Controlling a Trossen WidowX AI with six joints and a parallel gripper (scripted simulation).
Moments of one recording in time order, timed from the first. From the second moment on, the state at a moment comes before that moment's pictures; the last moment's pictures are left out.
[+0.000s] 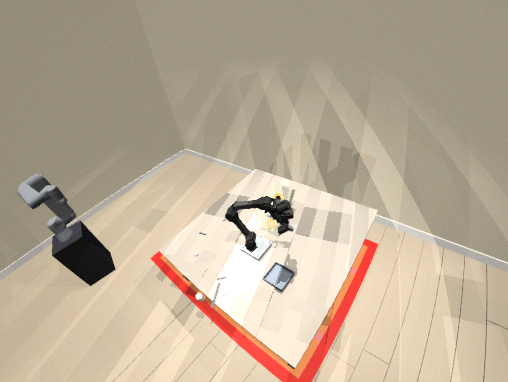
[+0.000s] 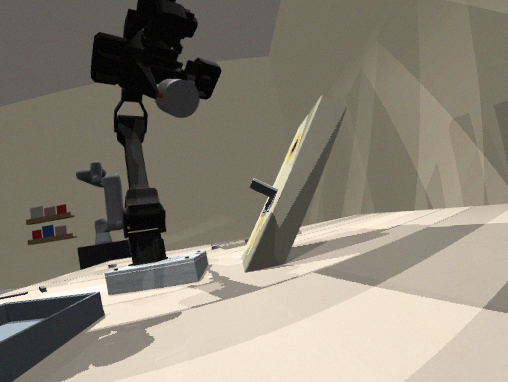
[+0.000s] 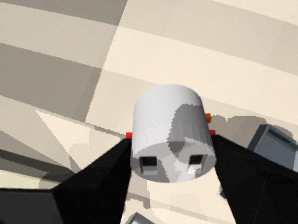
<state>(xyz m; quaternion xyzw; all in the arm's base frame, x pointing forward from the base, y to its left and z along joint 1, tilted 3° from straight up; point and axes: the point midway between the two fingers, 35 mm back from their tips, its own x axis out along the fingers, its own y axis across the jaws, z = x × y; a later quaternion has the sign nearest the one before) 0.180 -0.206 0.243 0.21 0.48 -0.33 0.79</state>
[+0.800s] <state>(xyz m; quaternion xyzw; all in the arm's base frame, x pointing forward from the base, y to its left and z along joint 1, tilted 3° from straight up) 0.109 -0.263 0.200 0.29 0.43 -0.47 0.71</state>
